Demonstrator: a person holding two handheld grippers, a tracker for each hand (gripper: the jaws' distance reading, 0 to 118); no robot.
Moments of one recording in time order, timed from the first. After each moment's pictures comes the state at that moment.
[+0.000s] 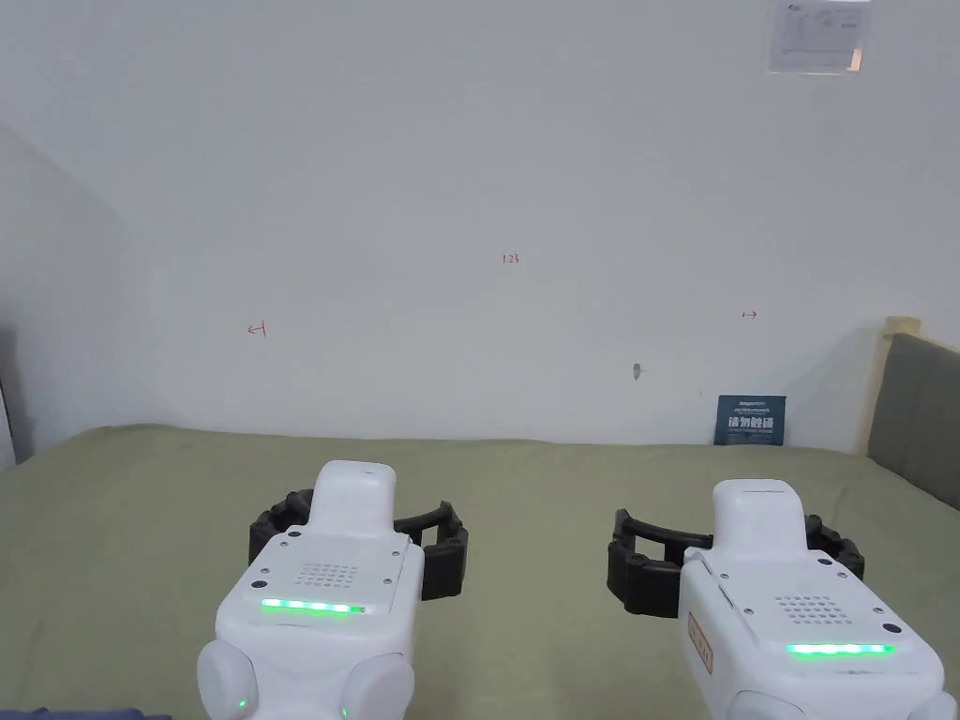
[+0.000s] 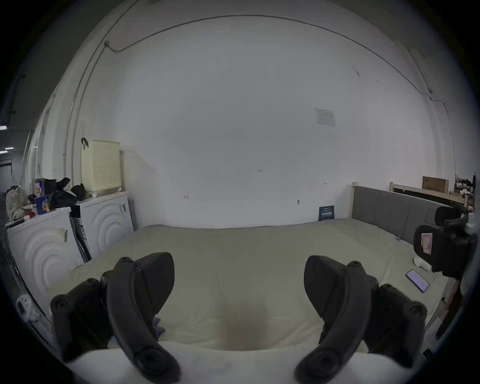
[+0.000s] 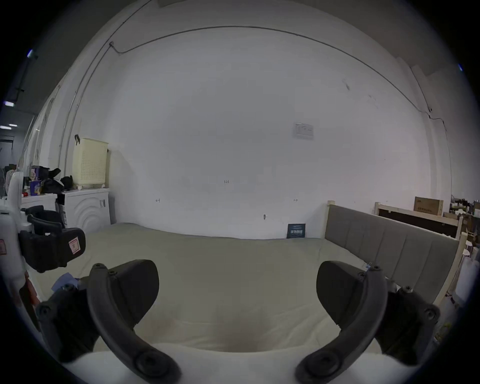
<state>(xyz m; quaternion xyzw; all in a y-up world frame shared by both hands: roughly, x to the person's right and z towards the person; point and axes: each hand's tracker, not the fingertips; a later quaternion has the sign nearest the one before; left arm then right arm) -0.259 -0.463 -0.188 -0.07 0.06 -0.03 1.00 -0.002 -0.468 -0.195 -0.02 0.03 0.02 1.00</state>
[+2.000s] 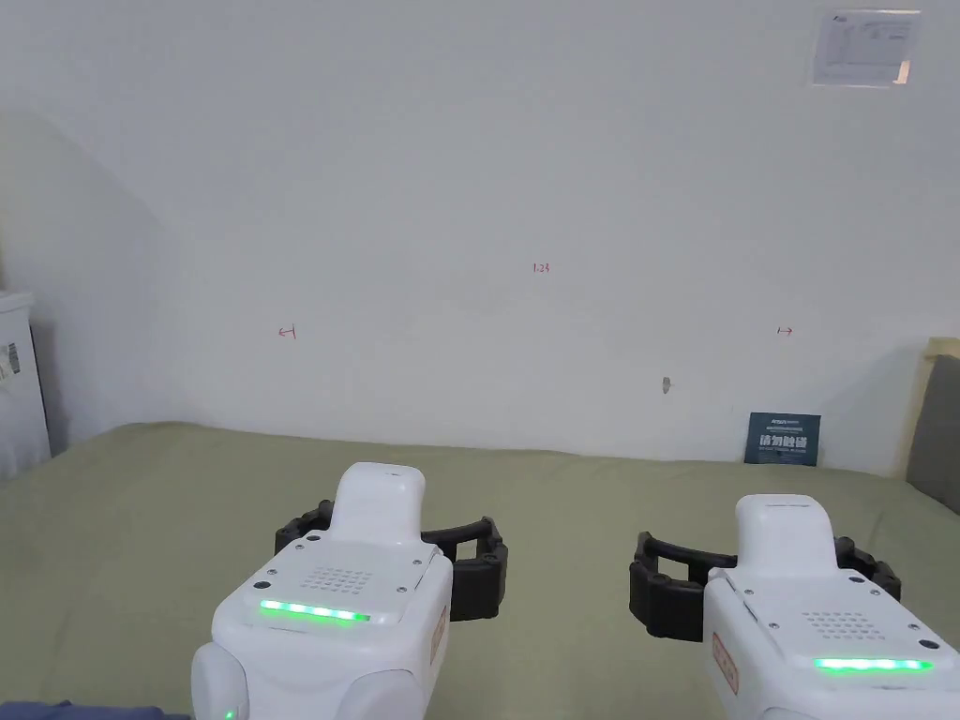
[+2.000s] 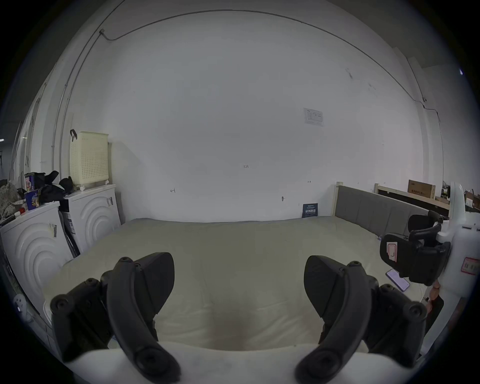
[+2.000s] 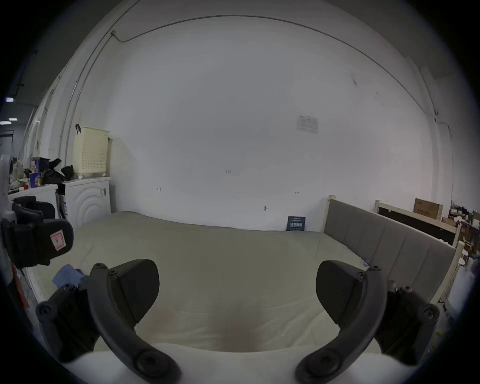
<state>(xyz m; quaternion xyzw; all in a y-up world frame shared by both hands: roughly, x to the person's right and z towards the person) -0.259 -0.445 -0.170 -0.09 0.02 0.00 1.00 -0.010 -0.460 -0.196 -0.05 0.03 0.04 1.00</state>
